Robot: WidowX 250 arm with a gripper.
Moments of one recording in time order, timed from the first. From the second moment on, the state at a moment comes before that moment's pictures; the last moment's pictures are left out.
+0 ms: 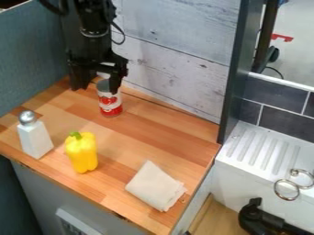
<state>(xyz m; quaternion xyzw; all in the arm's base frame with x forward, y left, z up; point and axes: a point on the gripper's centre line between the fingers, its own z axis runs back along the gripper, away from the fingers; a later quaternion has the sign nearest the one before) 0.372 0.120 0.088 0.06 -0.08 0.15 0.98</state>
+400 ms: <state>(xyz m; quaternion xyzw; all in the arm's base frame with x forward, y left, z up) 0.320 0.078 0.122 0.04 0.00 0.07 1.00</state>
